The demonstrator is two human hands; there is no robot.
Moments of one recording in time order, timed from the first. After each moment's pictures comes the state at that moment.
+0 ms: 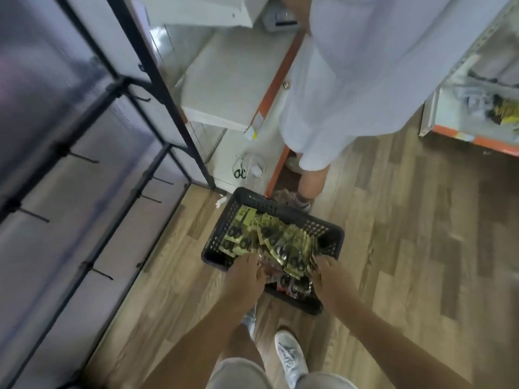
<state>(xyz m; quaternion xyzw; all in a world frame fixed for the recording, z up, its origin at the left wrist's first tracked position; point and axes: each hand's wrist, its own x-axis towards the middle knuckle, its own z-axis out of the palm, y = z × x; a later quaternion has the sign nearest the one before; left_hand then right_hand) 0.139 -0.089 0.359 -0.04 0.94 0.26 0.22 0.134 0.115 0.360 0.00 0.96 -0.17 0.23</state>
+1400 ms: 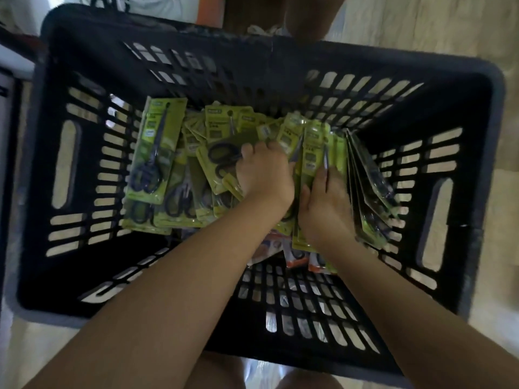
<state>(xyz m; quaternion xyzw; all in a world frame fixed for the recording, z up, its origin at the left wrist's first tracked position) -0.022 0.021 -0.120 0.04 0.96 0.06 0.26 0.055 0.099 -0.144 0.20 0.93 -0.21 0.22</state>
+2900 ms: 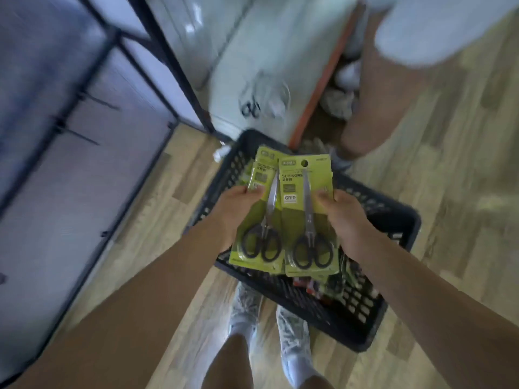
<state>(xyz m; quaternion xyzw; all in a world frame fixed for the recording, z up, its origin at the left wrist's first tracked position) -0.004 -0.133 0.135 -0.39 0.60 0.65 0.26 -0.022 0.047 0.124 0.29 0.72 -0.55 0.29</state>
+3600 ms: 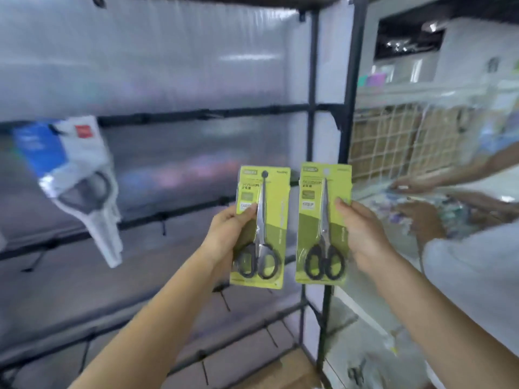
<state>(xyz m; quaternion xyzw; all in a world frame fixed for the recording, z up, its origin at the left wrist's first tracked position) 0.123 -0.273 0.751 -0.25 0.60 0.69 -0.31 -0.022 -0.129 0.747 -0.20 0.63 -0.73 0.17</state>
